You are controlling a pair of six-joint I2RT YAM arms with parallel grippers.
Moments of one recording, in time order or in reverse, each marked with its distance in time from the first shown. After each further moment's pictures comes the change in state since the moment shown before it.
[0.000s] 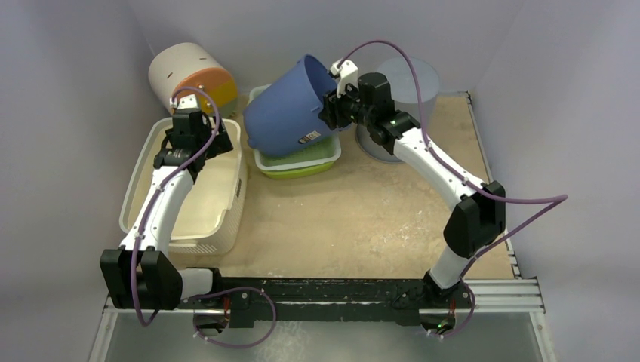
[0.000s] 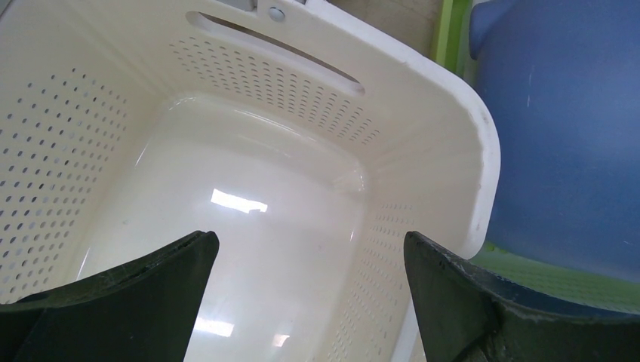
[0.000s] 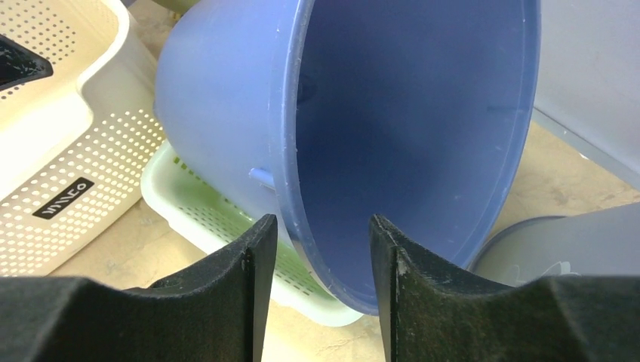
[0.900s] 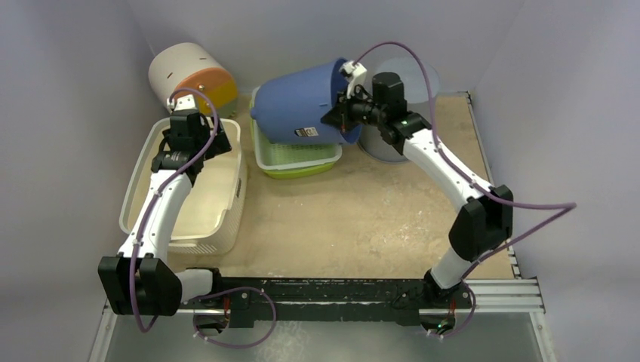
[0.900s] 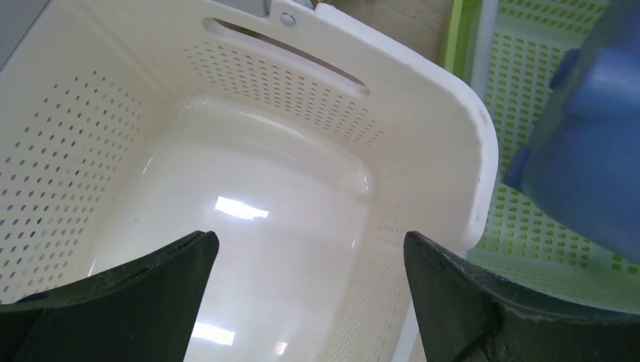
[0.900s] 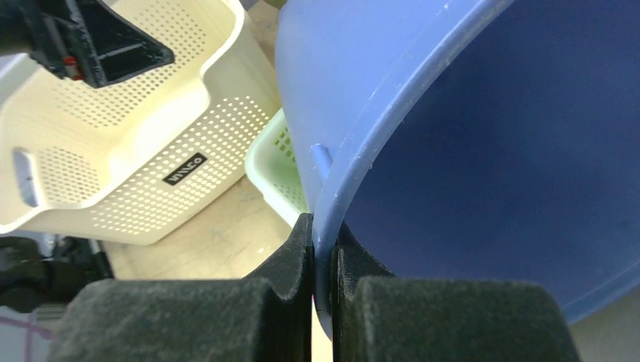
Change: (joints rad) left arm 0.000 -0.034 -0.007 -0.007 -0.012 0.007; right arm -0.053 -0.012 -0.031 0.022 -0.284 0.127
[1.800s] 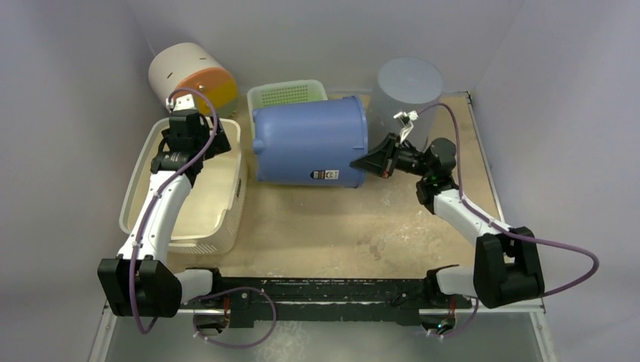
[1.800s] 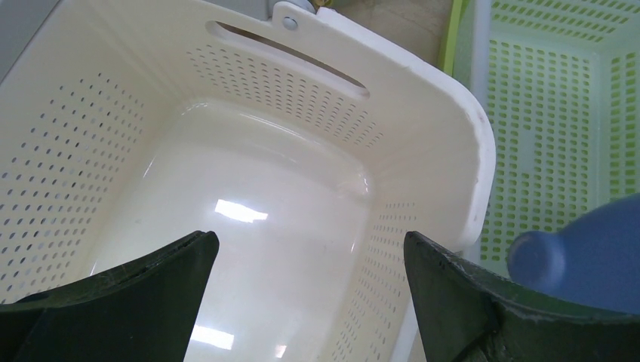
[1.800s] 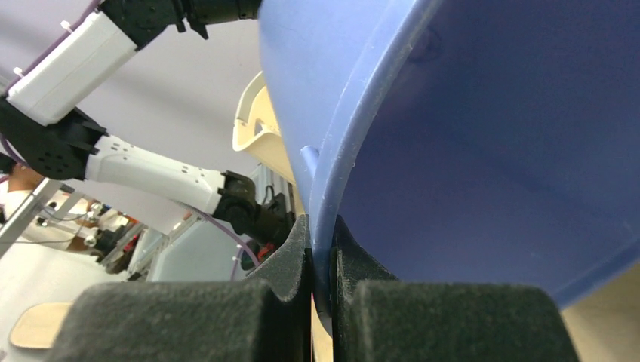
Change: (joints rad) left arm 0.000 -0.011 -0.001 0.002 -0.006 0.000; right arm -0.244 -0.374 -0.852 0.958 -0.563 0.732
